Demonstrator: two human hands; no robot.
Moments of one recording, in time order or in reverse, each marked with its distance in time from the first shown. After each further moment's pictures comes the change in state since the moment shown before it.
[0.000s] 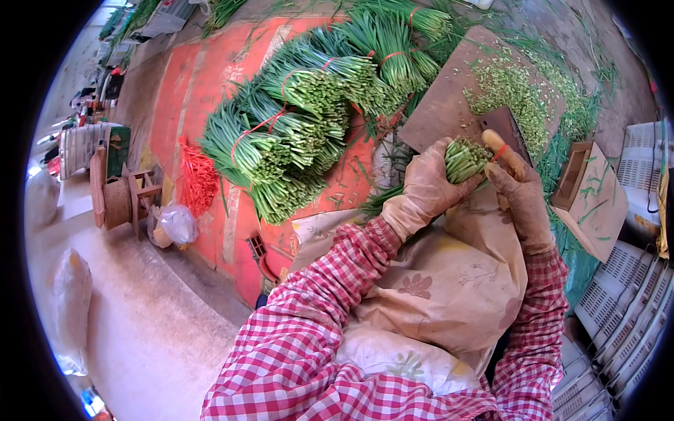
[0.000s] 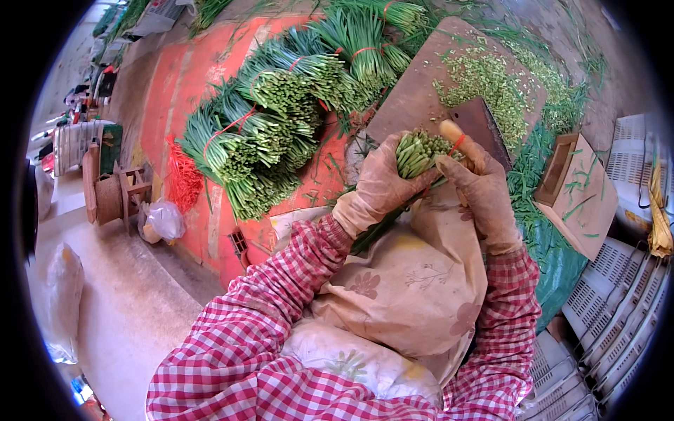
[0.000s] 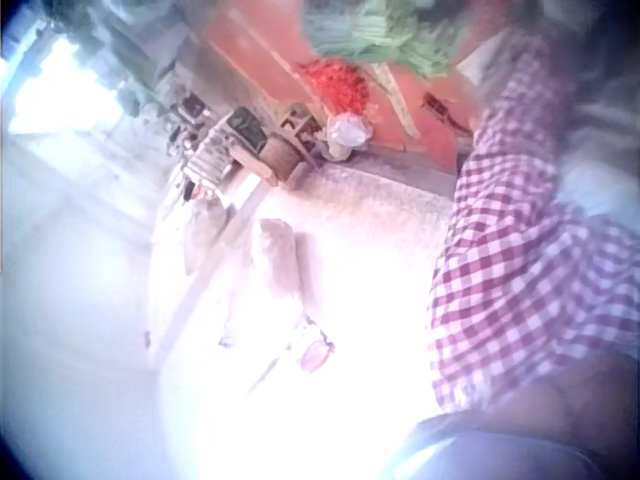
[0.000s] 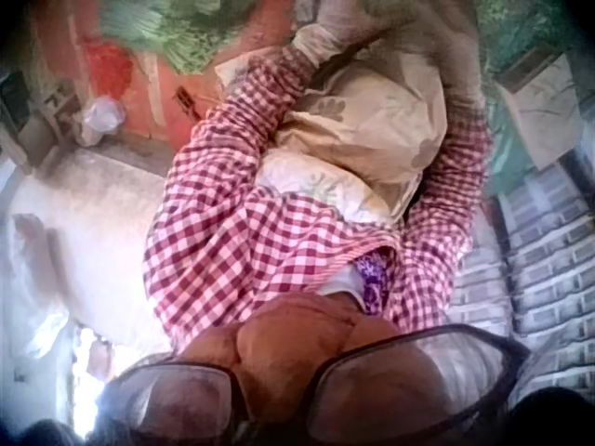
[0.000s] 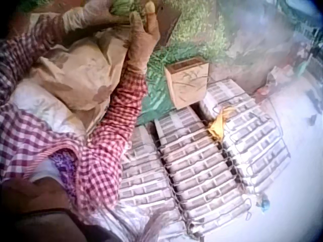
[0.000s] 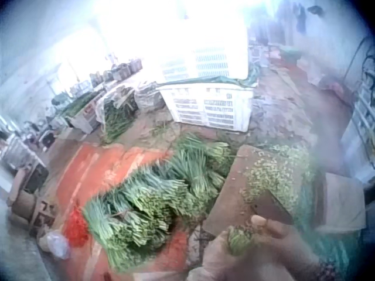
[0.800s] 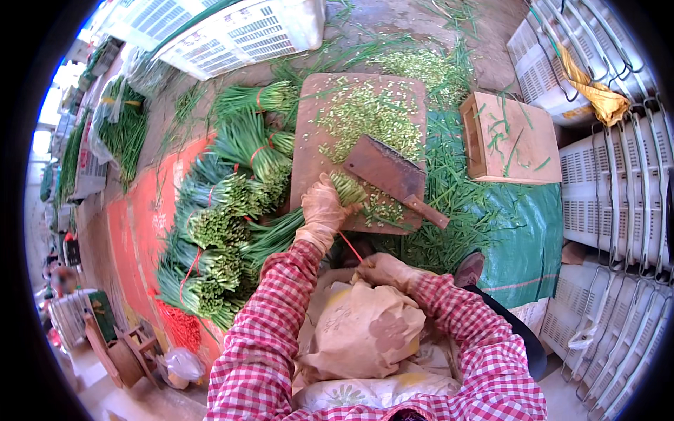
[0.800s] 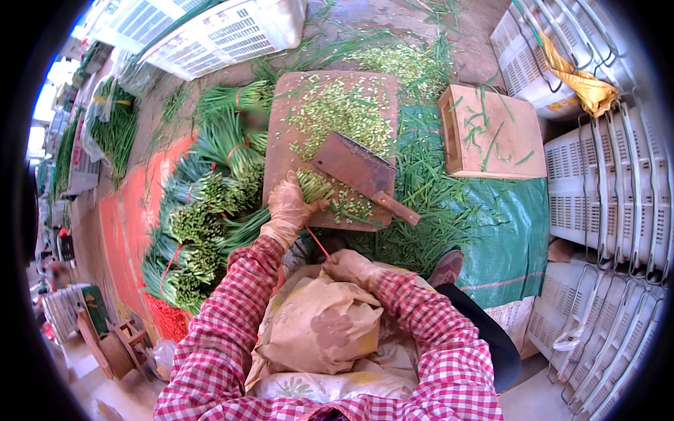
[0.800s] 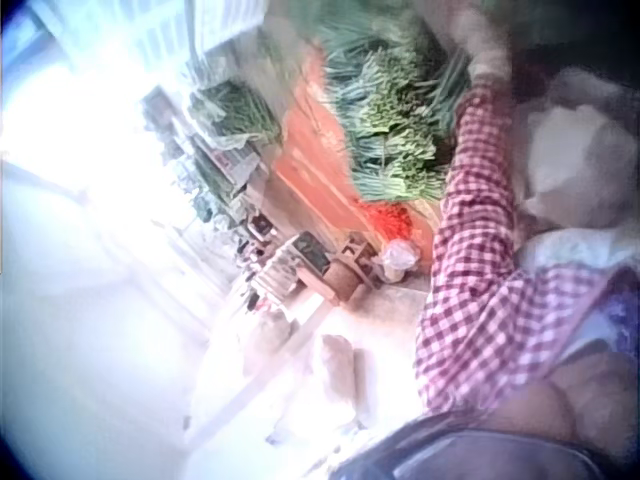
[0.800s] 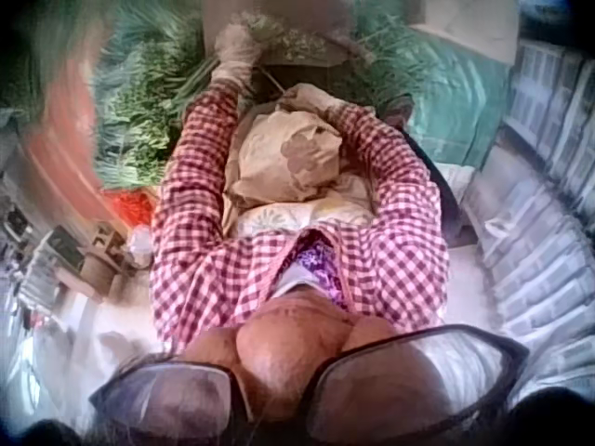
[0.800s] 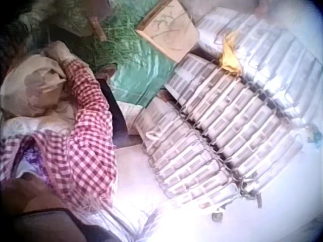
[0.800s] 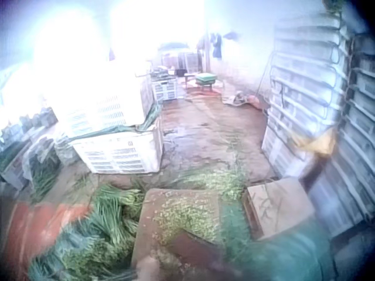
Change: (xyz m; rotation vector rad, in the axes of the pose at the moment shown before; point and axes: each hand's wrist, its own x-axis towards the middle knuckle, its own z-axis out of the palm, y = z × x) left_hand 0.090 -0.029 0.075 0.970 -0.422 0.124; right_hand -0.008 0.141 0.024 -0.168 -0.258 0.362
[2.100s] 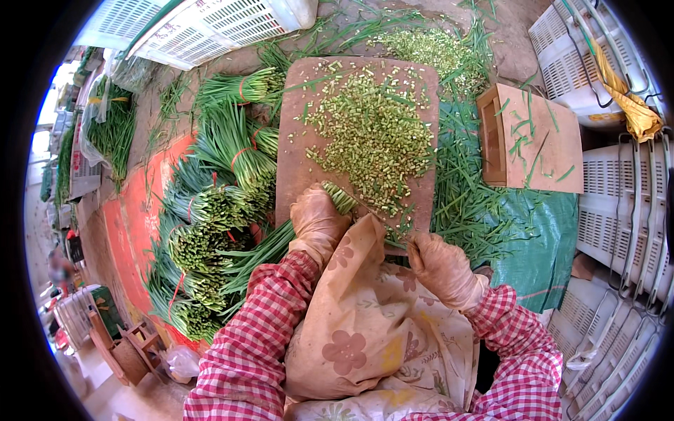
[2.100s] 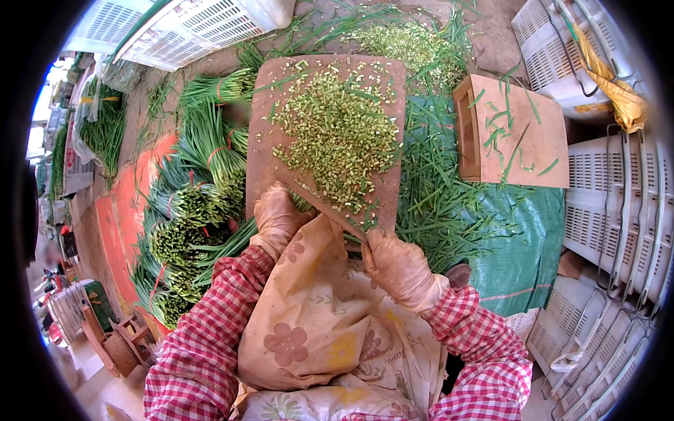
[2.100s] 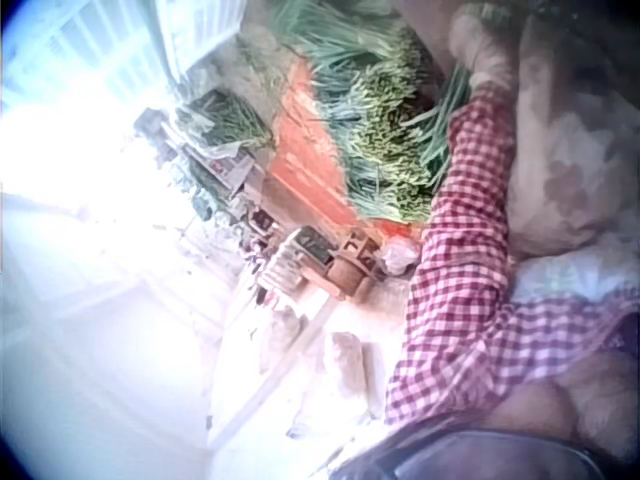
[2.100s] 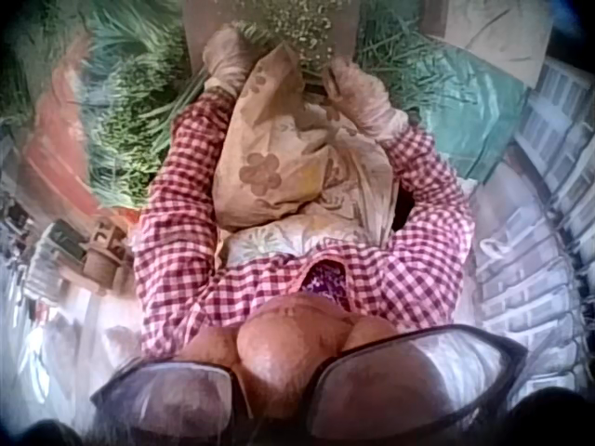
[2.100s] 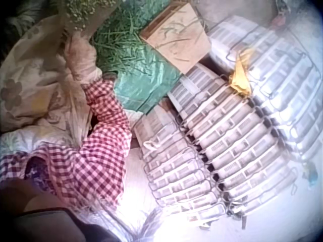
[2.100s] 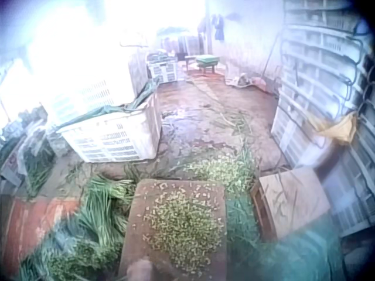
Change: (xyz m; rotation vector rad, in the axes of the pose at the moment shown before) left_hand 0.034 0.020 0.001 -0.082 -0.154 -0.153; right_hand -0.040 -0.011 -0.100 -0.656 0.724 -0.415
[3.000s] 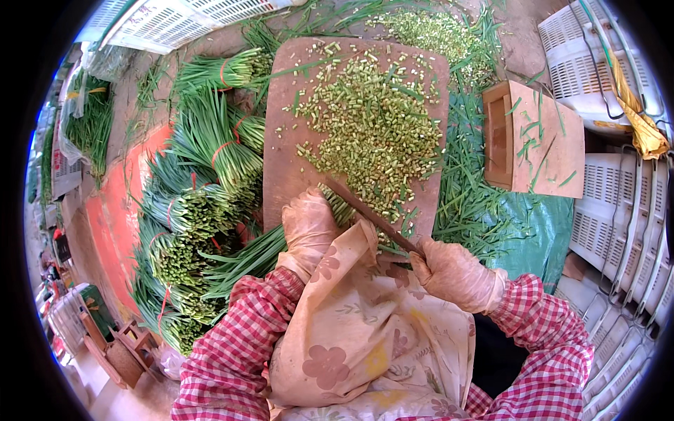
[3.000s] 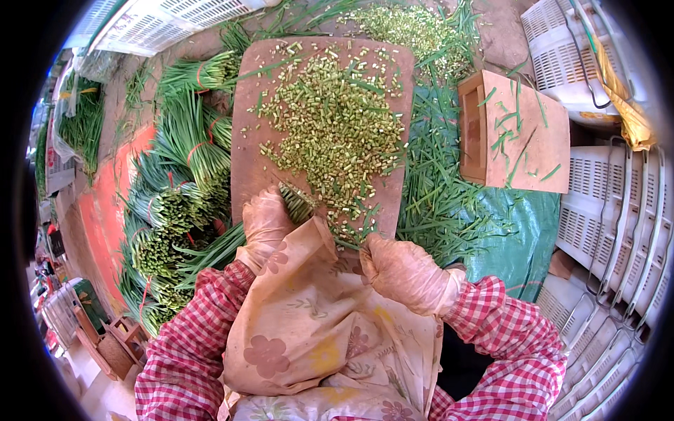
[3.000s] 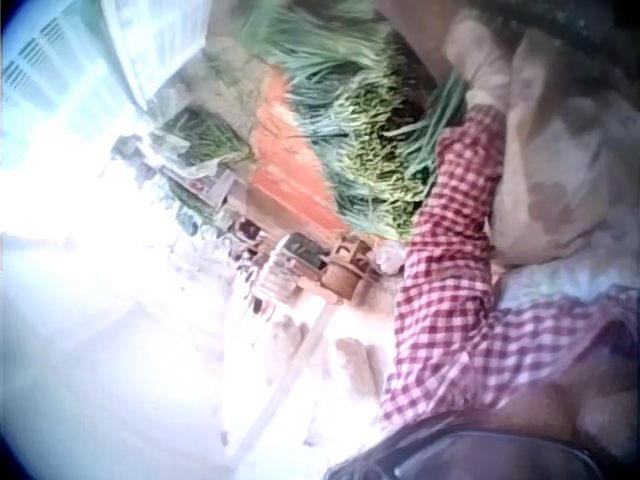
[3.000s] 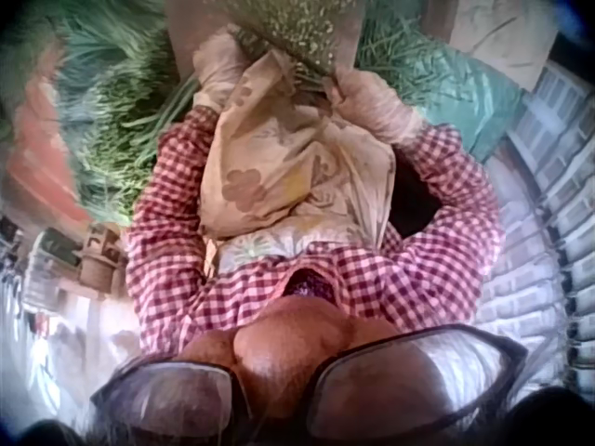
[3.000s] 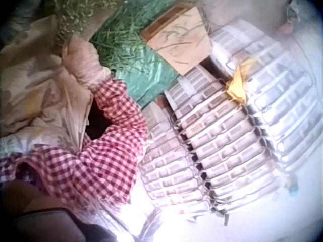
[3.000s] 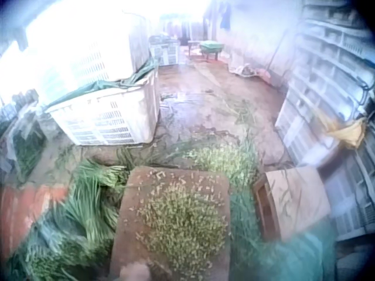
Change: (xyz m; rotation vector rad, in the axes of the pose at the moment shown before) left_hand 0.017 -0.022 0.041 0.228 0.093 0.150; right_hand 0.043 -0.002 -0.029 0.150 -0.482 0.156
